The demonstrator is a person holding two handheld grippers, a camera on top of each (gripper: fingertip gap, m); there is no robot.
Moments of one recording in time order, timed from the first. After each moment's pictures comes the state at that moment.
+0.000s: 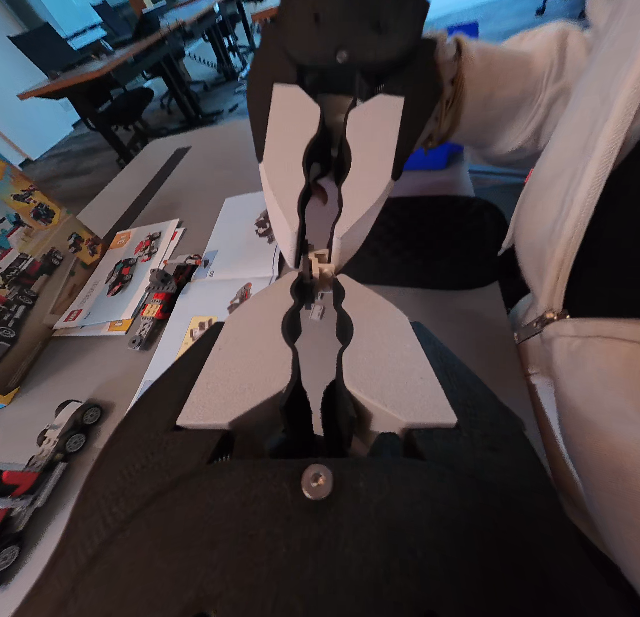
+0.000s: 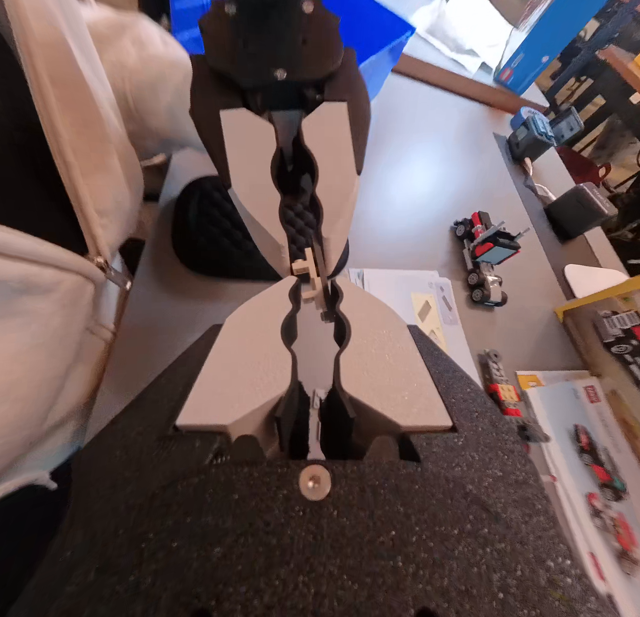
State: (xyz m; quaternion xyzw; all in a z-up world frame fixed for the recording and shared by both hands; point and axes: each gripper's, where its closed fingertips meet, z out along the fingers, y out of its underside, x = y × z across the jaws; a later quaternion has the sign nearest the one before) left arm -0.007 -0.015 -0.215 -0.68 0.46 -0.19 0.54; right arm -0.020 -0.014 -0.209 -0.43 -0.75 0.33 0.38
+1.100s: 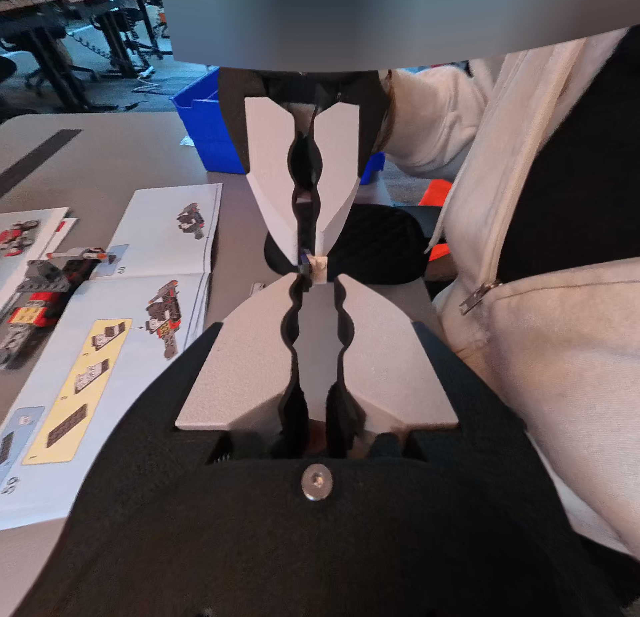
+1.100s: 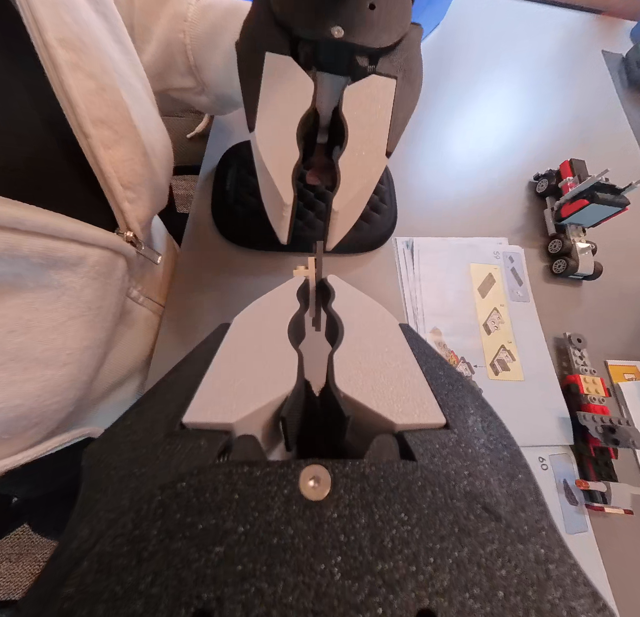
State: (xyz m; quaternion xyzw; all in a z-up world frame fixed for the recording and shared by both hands) left arm -0.007 -0.034 -0.229 -0.66 0.47 -0.34 0.48; right arm -0.009 -0.022 -0.233 -0.46 -0.77 0.35 0.28
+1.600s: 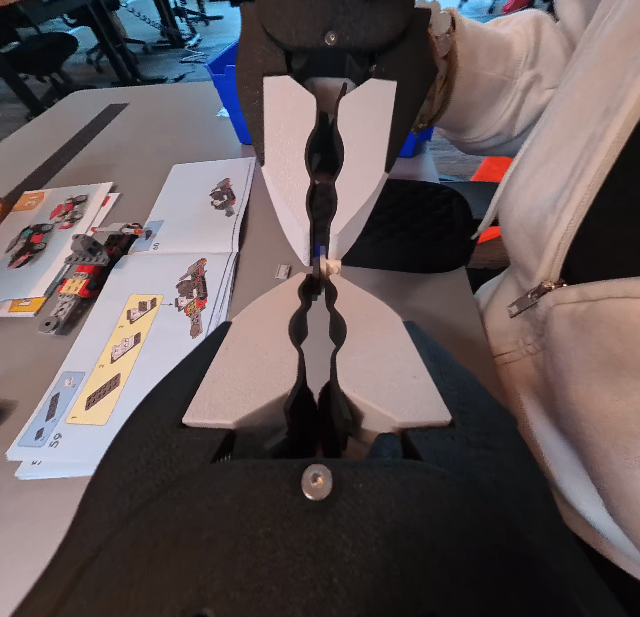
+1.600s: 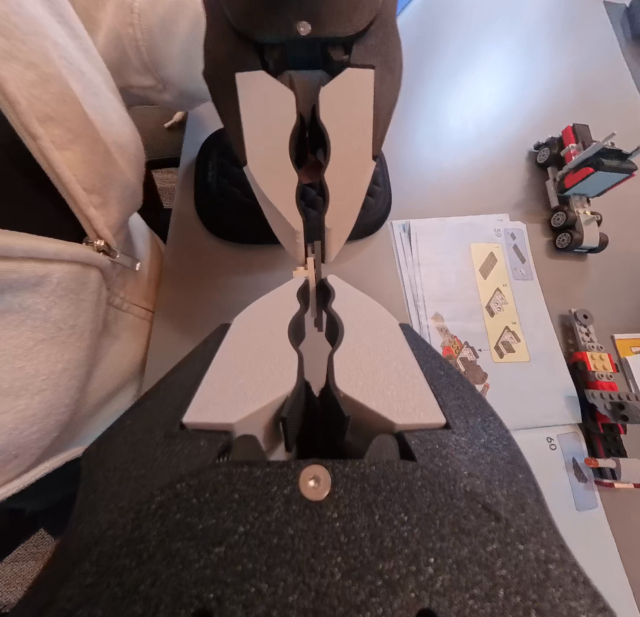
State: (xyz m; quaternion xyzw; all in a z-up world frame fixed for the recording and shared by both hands) left arm -0.007 -0.020 -0.243 -0.70 0.46 -0.26 0.49; right arm -0.012 -0.018 -0.243 -0.49 -0.76 0.33 0.27
